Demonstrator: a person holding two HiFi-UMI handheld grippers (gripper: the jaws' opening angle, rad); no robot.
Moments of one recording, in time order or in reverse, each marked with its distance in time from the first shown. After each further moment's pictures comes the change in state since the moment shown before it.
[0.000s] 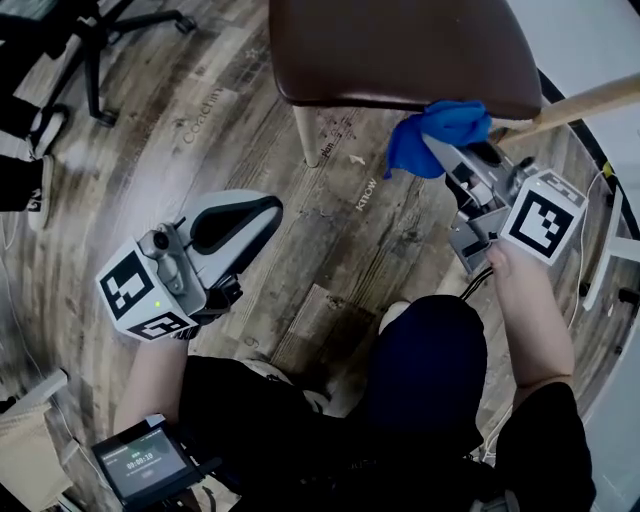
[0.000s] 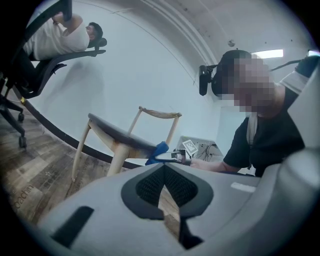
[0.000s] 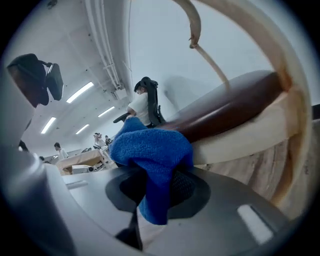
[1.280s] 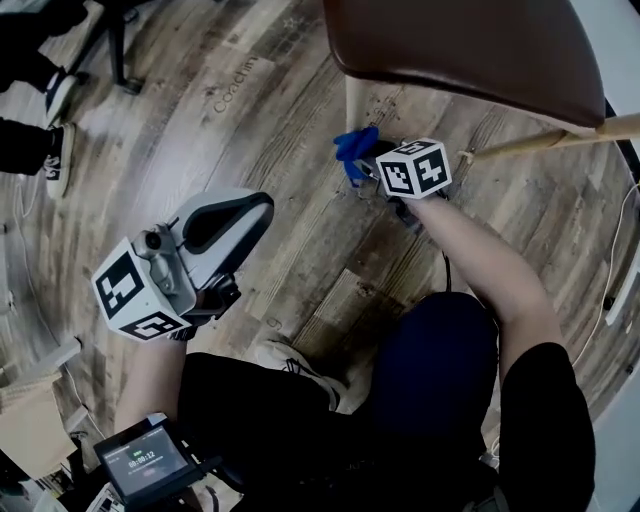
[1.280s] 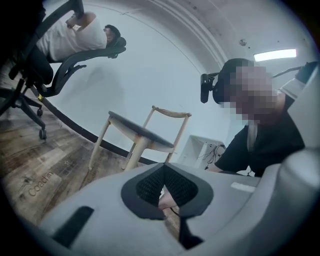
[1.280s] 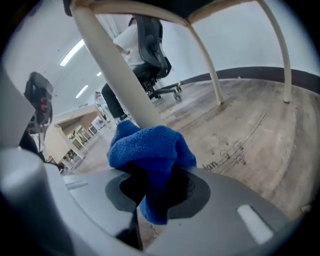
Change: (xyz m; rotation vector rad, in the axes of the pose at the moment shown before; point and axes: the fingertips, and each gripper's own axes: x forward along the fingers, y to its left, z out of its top) left arm -0.049 0.021 -0.023 -0.071 0.026 0.123; right arm 0.176 -0.093 -0.268 -0.123 0.496 -0.001
